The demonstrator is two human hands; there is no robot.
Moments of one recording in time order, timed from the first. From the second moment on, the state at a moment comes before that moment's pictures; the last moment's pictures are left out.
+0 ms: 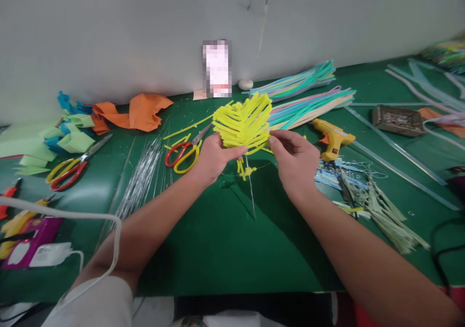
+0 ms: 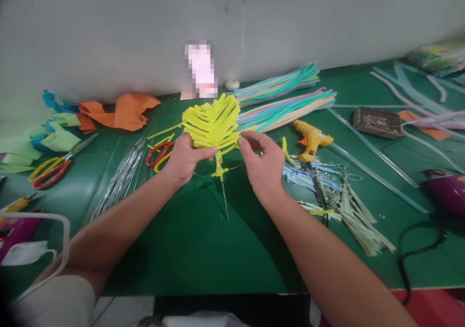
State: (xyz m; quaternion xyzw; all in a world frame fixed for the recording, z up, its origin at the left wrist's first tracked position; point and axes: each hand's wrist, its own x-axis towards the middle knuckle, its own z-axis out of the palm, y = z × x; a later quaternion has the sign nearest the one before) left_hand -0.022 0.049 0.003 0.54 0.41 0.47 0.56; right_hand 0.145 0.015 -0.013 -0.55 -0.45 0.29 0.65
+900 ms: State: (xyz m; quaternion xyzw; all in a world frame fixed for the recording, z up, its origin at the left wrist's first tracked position) left_hand -0.024 0.054 -0.002 0.55 0.42 0.47 0.56; right_hand 0.142 0.024 -0.013 -0.43 -0.26 0.57 0.65
